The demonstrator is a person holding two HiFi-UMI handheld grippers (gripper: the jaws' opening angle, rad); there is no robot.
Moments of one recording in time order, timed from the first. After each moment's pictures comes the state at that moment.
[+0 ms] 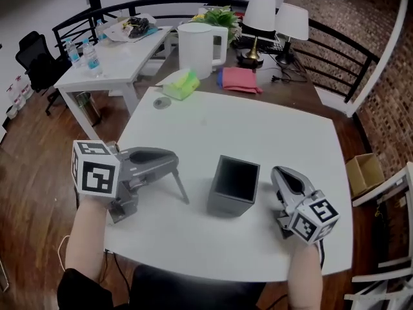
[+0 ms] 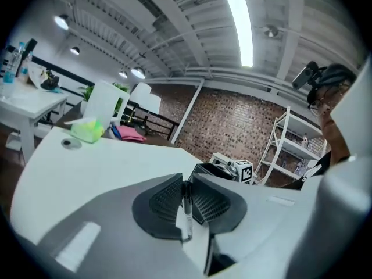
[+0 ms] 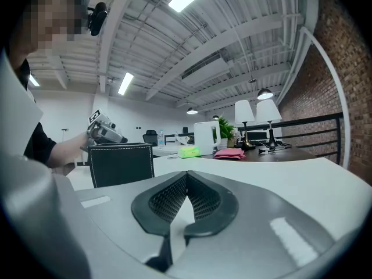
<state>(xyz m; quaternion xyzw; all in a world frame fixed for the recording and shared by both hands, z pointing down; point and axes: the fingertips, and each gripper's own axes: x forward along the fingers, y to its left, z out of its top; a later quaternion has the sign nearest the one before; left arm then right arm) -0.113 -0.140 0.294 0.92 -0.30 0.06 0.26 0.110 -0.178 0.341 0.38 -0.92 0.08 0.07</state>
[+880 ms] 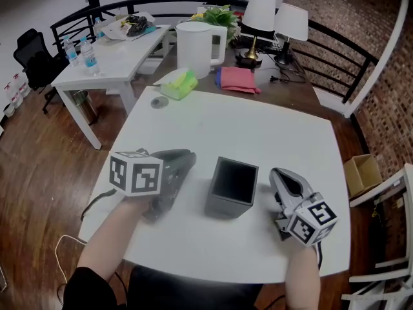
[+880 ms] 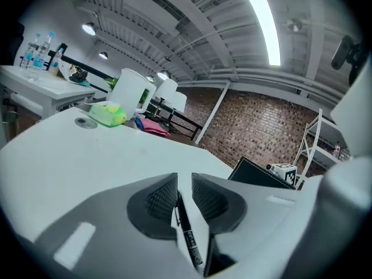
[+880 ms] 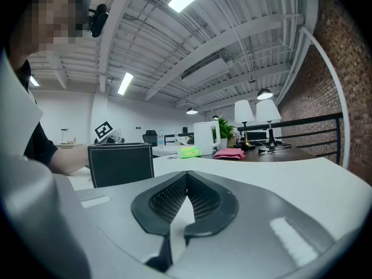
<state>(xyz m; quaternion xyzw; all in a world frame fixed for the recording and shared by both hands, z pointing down) -0.088 -0.192 0.359 0.86 -0.41 0.05 0.30 0.109 -0.176 0.341 0.38 -0.92 0.08 0.07</state>
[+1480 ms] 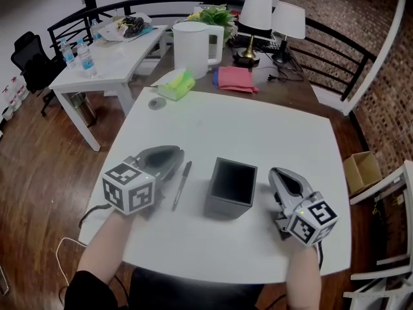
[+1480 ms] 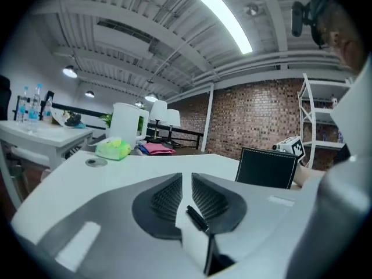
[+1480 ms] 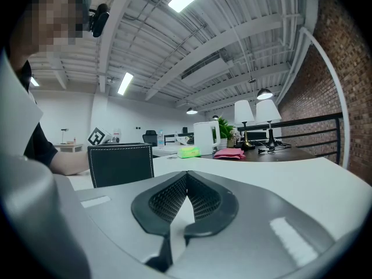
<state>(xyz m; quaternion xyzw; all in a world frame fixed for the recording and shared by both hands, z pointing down) -0.114 -0.192 0.347 0.88 -0.46 0.05 0.14 0.110 -0.177 0.340 0.38 -0.92 0.08 0.07</state>
